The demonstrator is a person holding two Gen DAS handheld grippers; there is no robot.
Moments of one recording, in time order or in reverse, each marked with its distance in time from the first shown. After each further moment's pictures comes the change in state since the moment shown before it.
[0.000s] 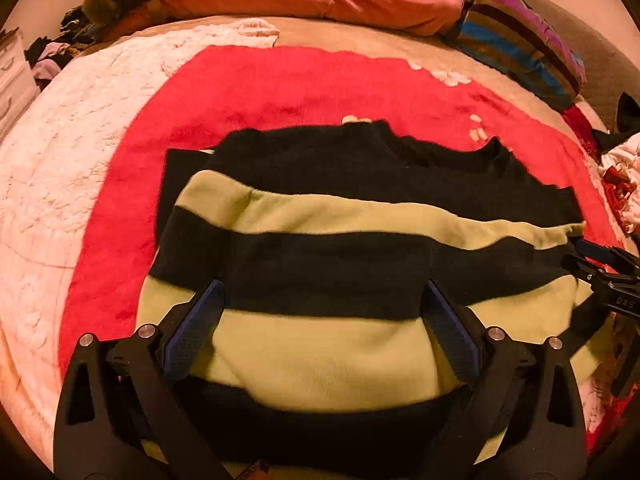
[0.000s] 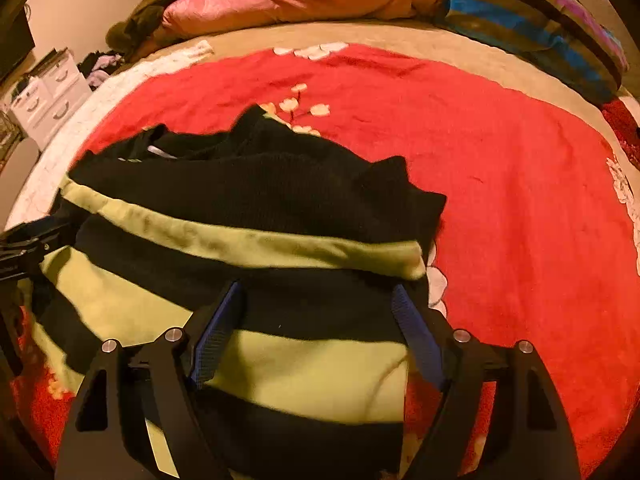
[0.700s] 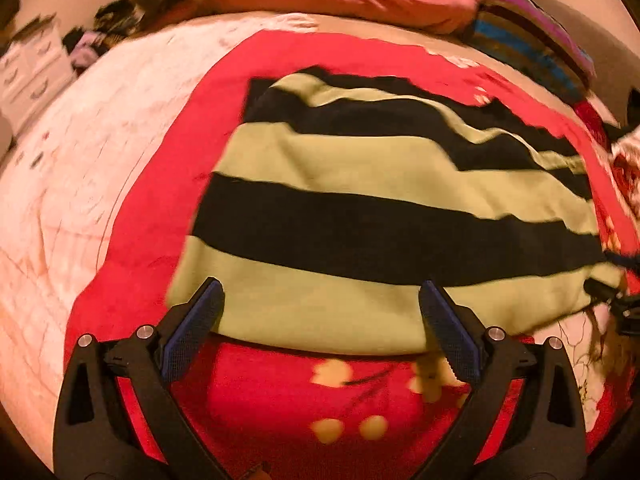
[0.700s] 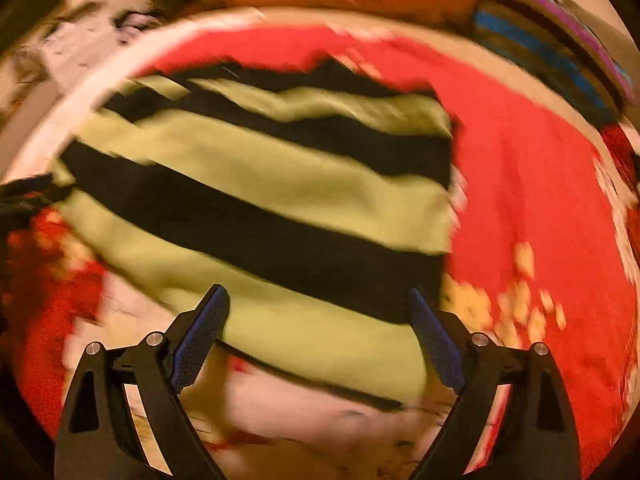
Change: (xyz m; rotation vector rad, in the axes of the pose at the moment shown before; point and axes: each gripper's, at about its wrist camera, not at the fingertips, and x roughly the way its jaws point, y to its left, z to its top) left arm -0.040 0.020 -0.081 -0.046 -0.018 0.089; right arm -0.025 0.024 -0.083 -0.077 0.075 -0.030
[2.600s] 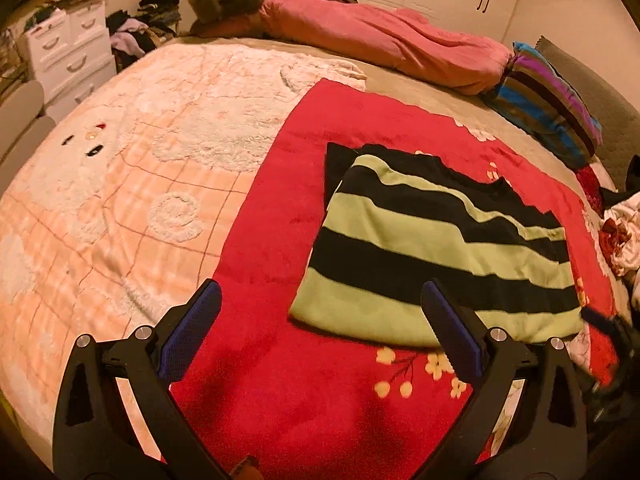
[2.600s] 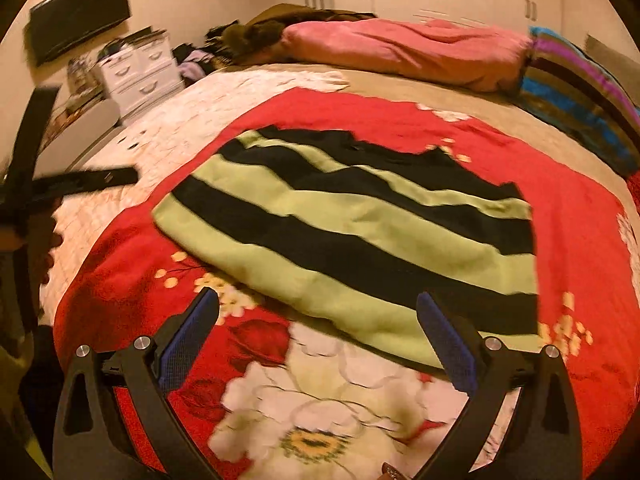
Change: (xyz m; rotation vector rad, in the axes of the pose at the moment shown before) left arm -0.083 0.060 0.017 -0.145 -0.086 -0.010; right arm -0.071 0.139 0.010 -0.175 -0.196 0.142
